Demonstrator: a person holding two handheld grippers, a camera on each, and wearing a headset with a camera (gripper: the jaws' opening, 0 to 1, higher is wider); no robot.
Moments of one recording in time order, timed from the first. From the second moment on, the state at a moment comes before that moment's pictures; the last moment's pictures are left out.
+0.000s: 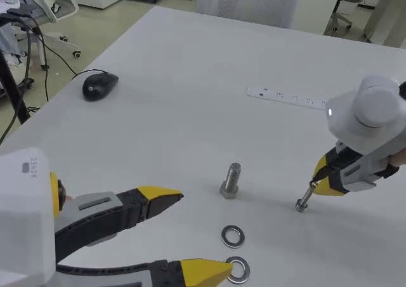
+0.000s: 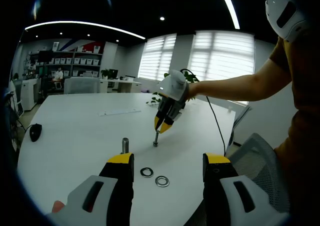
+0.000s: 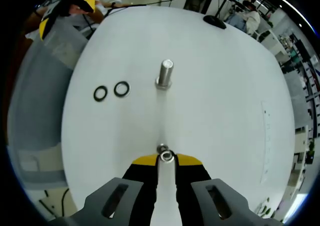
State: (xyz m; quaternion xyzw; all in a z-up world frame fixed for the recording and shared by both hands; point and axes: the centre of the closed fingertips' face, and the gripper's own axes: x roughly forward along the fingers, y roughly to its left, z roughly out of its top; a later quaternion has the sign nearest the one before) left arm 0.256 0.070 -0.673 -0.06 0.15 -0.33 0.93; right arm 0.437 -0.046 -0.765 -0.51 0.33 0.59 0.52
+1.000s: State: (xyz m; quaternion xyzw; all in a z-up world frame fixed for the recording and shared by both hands) left arm 0.258 0.072 -0.676 -0.06 0.16 -0.33 0.93; right arm 0.438 -0.050 -0.806 -0.51 0.34 0.61 0.51
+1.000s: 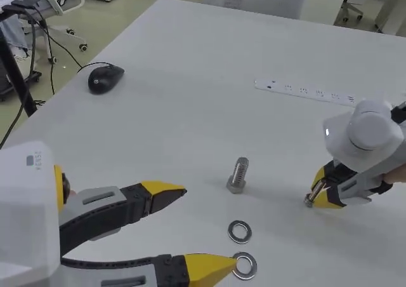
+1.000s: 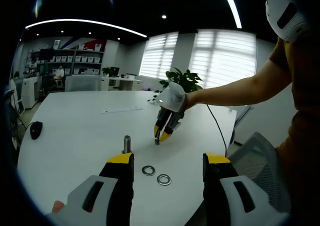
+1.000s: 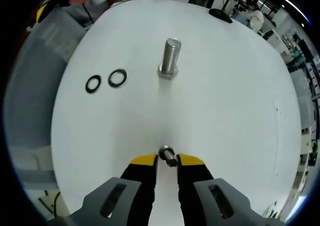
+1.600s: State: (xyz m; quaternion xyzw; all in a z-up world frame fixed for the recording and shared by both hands) left arm 0.254 0.068 -0.668 -0.05 0.15 -0.33 0.93; right arm 0.405 -0.064 -0.794 -0.49 0.35 0.61 0.52
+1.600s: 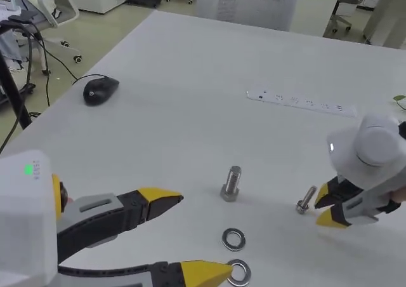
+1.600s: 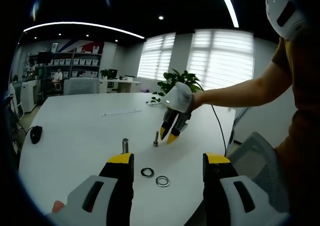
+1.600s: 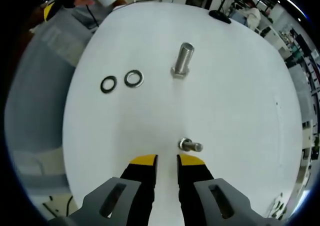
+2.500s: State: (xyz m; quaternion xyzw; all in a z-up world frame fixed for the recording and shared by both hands) left arm 0.237 0.076 -0.663 -0.05 0.14 -0.33 0.93; right arm 0.296 0.016 -0.818 -0.47 0.31 0.69 0.45
